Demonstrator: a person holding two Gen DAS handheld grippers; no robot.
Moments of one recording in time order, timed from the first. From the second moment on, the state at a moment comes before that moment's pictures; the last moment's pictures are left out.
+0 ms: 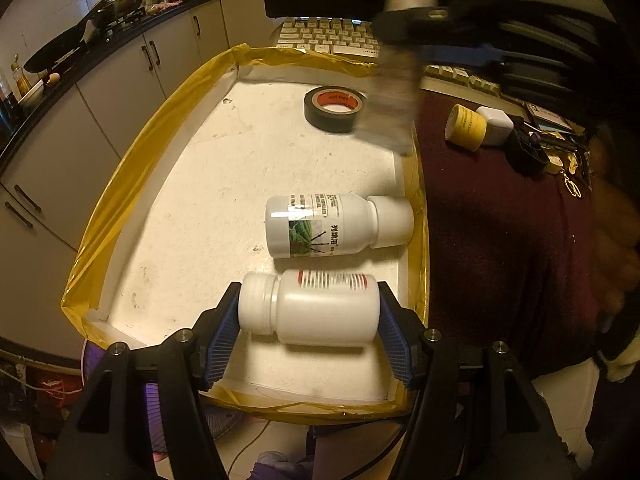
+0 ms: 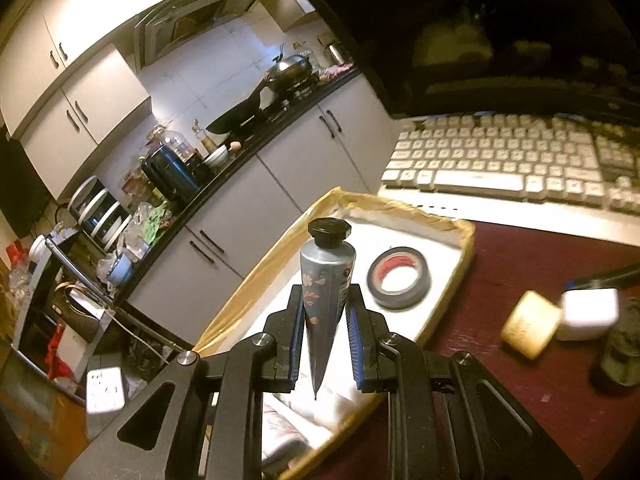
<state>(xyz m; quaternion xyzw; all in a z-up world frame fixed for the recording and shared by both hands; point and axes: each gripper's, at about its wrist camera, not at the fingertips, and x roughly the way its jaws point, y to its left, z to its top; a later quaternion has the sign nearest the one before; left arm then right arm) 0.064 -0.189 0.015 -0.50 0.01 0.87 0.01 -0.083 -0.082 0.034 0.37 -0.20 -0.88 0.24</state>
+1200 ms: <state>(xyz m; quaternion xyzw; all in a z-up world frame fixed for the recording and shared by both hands) 0.072 -0.194 0.027 -0.48 -0.03 0.87 0.01 -0.086 -0.101 0.006 0.39 -0.13 -0.90 0.17</state>
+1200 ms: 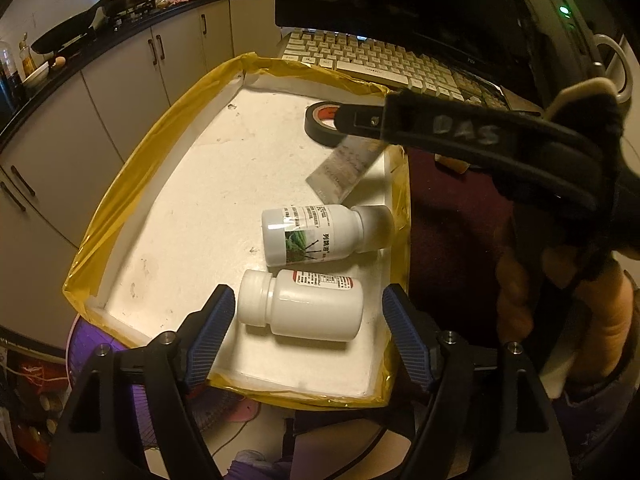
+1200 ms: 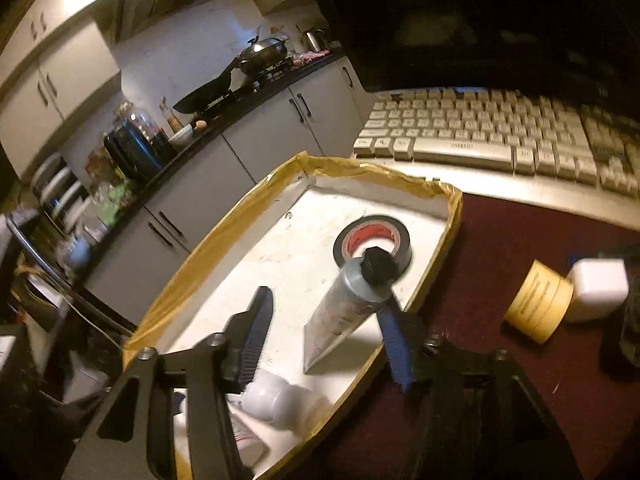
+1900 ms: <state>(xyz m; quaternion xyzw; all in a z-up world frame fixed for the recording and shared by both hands) 0.073 -0.201 0.028 -0.48 -0.05 0.88 0.01 -0.089 -0.113 0.000 0.39 -0.13 -0.89 0.18</state>
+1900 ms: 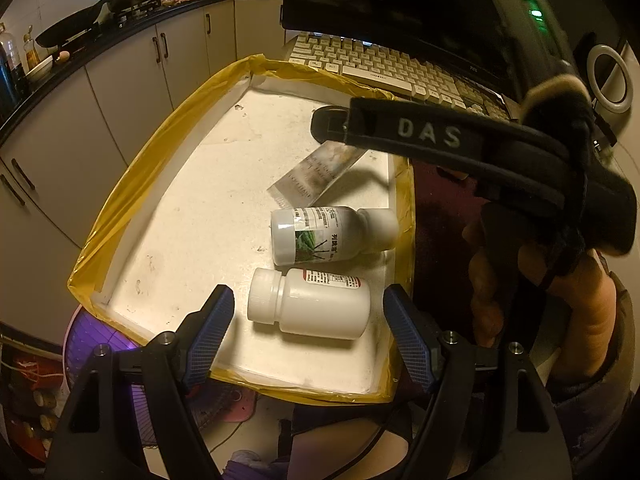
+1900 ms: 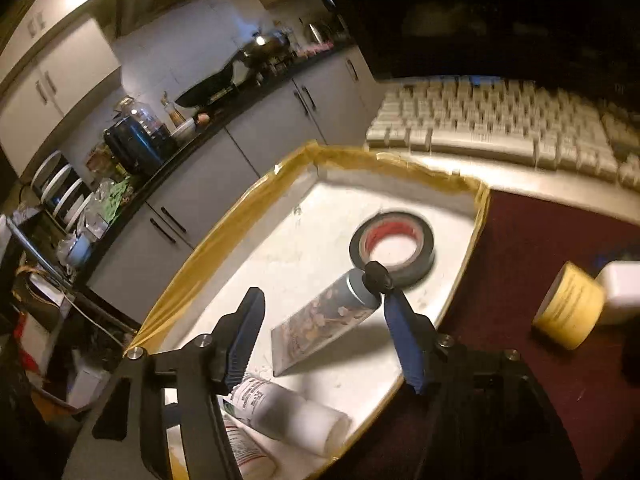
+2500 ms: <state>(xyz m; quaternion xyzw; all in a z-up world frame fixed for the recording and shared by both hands) 0.077 -0.210 0.039 -0.47 -0.07 0.88 0.00 -0.048 -0.074 0.011 0.32 -0.09 -0.93 0.14</state>
